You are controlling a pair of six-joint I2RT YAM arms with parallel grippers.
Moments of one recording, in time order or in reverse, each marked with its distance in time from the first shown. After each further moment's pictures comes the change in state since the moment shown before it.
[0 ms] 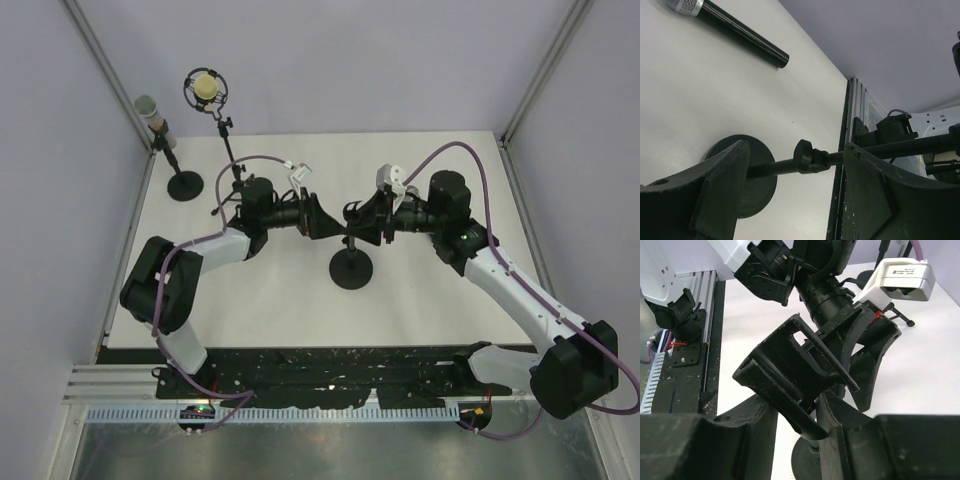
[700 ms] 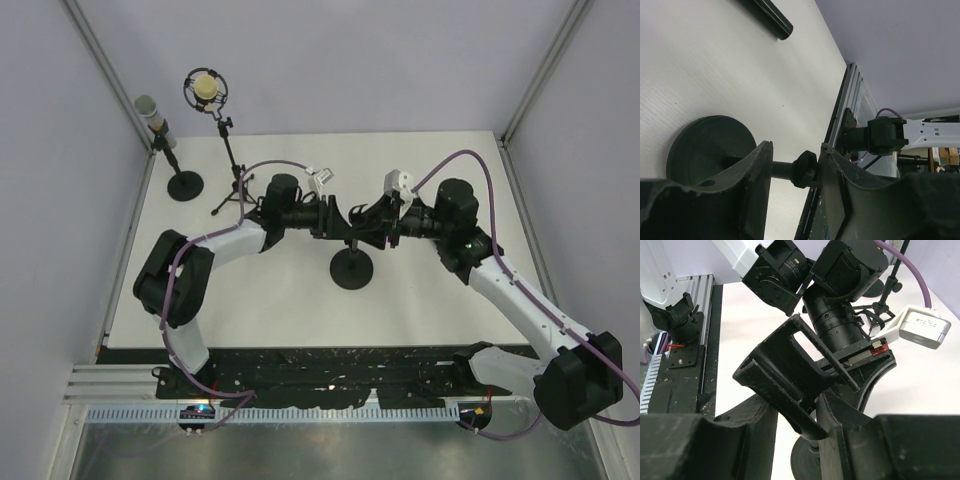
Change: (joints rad) left arm -0.082 0.081 0.153 -0.273 -0.052 -0.079; right arm -0.019 -0.055 -0.074 0.079 -0.008 0.026
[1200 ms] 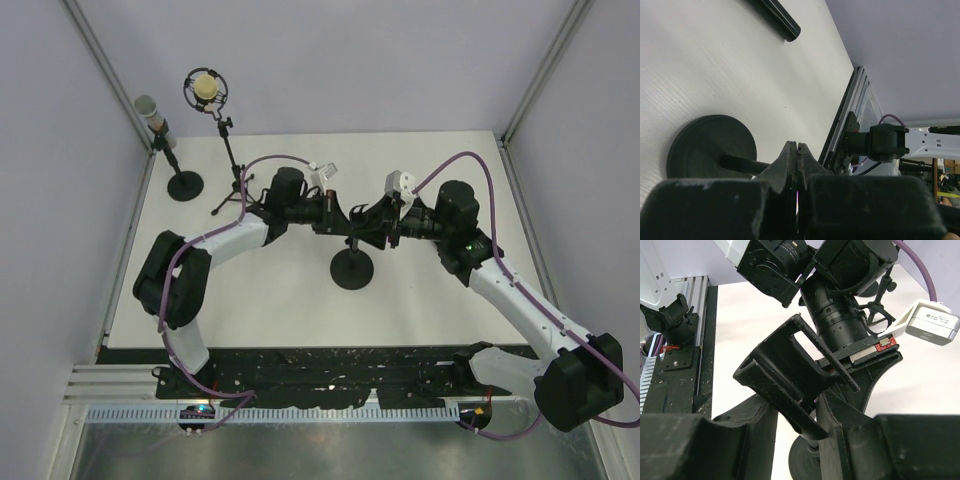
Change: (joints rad) left arm -0.020 -0.006 0.087 -0.166 -0.065 0.027; right arm -0.002 -0.013 -0.020 0.018 0.021 0.003
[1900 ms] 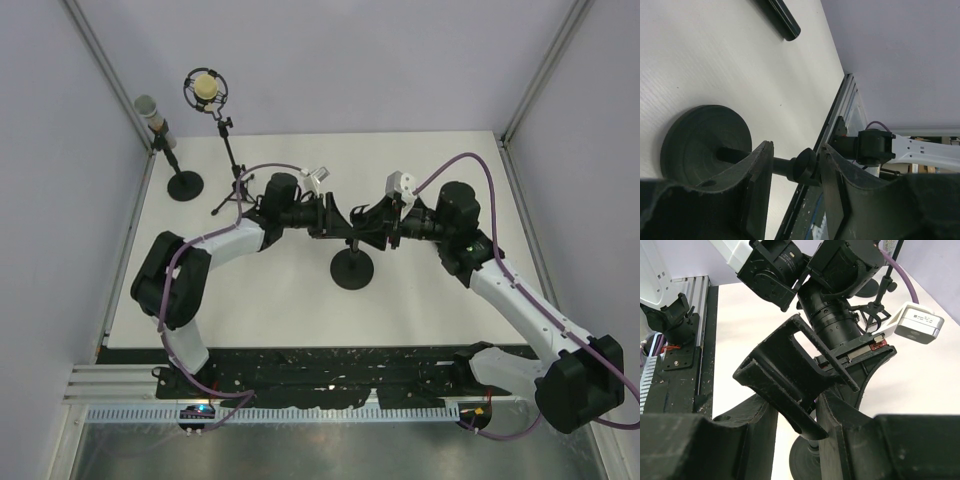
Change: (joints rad) left arm 0.016 -0.011 -0.060 0.046 0.003 -0.103; right arm 0.000 -0.007 -0.005 0.002 0.001 0.003
